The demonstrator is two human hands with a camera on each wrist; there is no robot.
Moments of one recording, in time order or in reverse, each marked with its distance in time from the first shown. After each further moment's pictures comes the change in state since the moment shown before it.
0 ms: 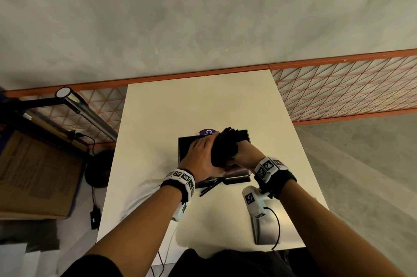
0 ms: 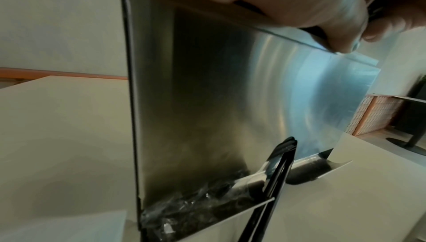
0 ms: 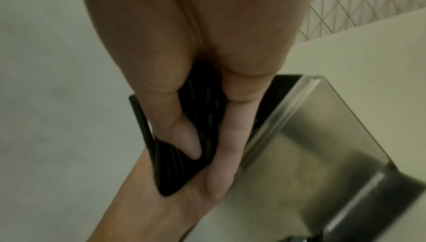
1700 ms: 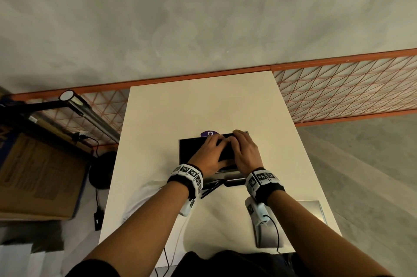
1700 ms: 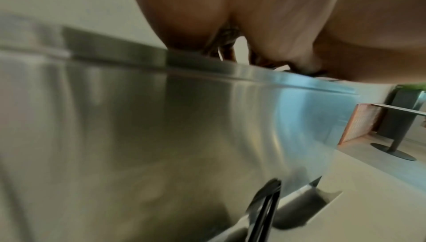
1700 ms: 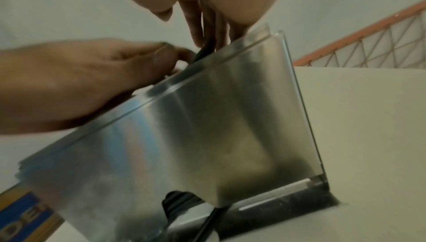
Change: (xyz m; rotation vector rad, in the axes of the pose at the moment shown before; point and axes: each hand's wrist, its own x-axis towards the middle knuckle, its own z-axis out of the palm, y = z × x) left_hand 0.026 0.009 0.006 0.069 -0.136 0.094; right_hand 0.017 0.032 0.022 -0.028 0.571 -0.313
